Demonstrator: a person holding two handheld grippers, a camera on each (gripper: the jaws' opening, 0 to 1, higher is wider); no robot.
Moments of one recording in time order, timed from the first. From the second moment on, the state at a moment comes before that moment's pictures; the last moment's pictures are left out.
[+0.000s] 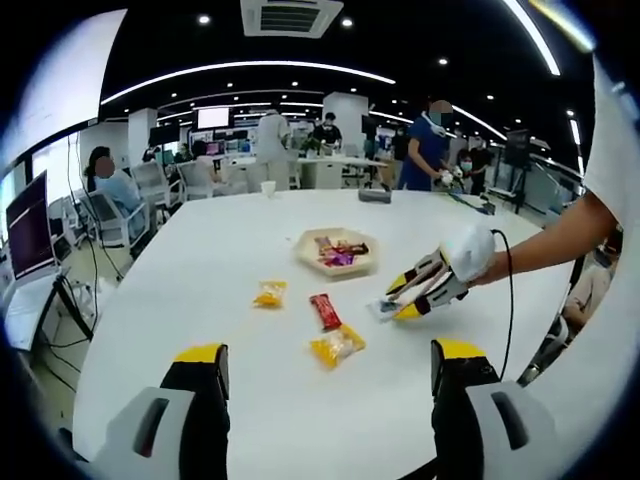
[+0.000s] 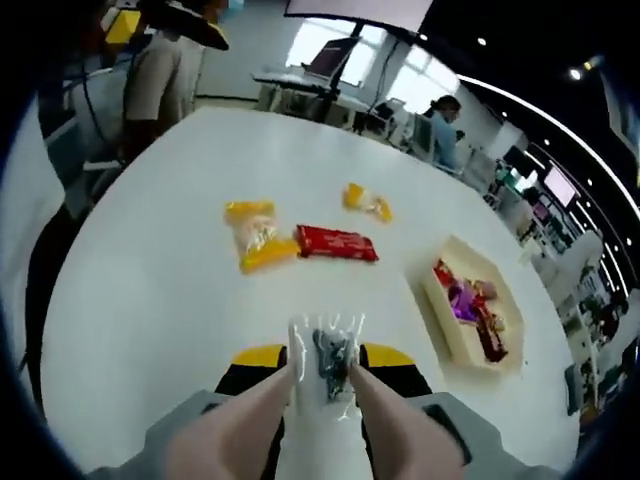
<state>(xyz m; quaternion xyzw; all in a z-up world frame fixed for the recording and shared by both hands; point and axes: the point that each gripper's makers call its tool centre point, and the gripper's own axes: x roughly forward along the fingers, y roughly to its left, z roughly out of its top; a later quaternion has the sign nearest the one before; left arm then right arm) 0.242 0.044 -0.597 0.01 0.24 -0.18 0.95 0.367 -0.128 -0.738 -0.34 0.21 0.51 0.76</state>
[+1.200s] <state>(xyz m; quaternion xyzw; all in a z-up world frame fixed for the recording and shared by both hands) 0.245 0.046 -0.598 0.00 0.25 -0.18 0.95 0.397 -0.130 -0.741 -0.23 0.28 0.46 0.81</state>
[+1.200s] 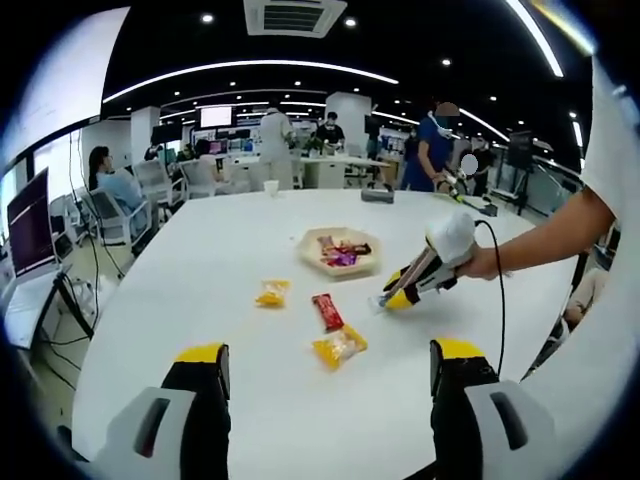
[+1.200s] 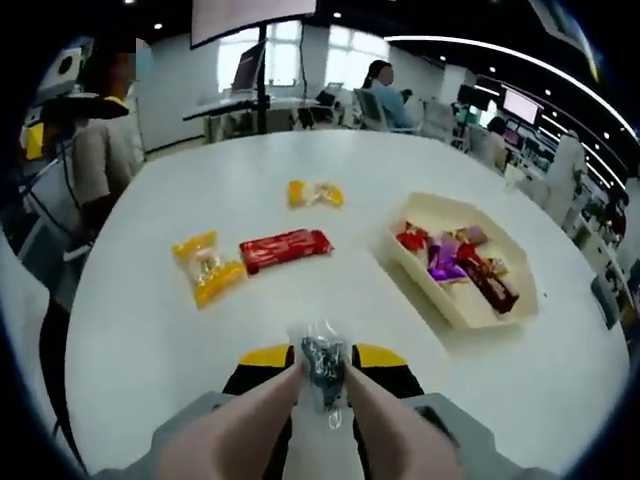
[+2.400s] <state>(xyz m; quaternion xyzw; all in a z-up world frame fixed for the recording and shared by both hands) 0.238 0.024 -0.582 0.01 0.22 -0.21 0.95 0.377 -0.171 -0.674 -0.16 0.26 0.40 0.86</state>
